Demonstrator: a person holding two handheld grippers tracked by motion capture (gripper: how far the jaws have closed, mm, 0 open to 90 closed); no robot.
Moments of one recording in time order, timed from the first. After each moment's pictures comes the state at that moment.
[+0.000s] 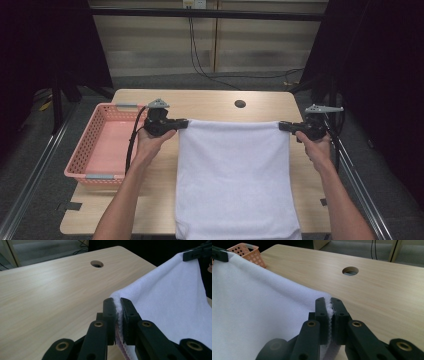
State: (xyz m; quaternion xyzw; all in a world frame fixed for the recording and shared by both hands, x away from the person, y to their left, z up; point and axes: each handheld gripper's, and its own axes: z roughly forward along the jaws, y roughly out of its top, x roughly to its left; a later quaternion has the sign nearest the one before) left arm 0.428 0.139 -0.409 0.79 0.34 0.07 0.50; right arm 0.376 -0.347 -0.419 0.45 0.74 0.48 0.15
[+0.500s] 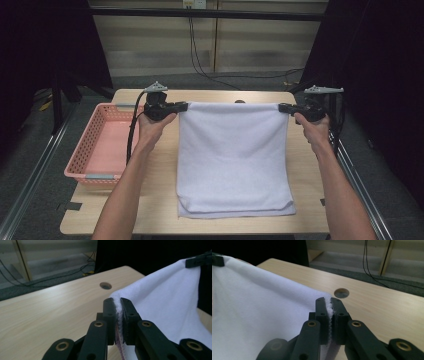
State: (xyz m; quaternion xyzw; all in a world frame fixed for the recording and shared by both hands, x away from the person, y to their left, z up) left arm 0.449 0.135 -0.381 0.76 0.34 0.10 0.54; right arm 0.410 -0.342 -0.382 0.45 0.73 0.48 0.18
